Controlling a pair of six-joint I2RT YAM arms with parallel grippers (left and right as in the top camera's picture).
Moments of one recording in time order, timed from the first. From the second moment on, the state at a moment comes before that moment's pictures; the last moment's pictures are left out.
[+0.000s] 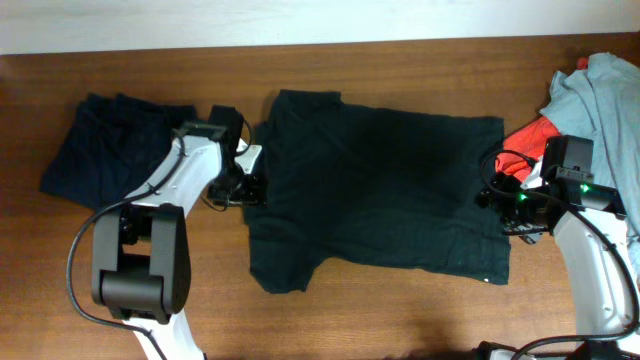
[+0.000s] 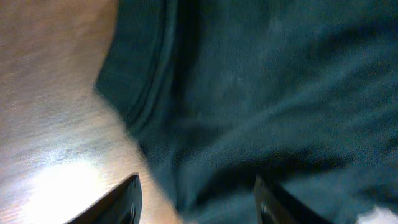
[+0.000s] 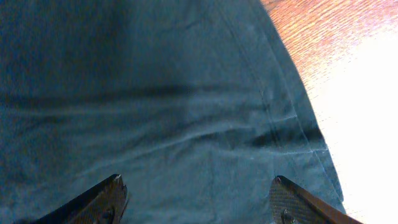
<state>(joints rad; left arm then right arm) -0.16 1.99 1.36 -0.93 0.18 0.03 -0.29 1.37 0.99 -0.89 -0.20 0.41</state>
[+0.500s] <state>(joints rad) -0.11 1.95 1.23 -0.81 -0.07 -0.19 -0.29 1.36 0.99 -0.92 -0.23 0.38</state>
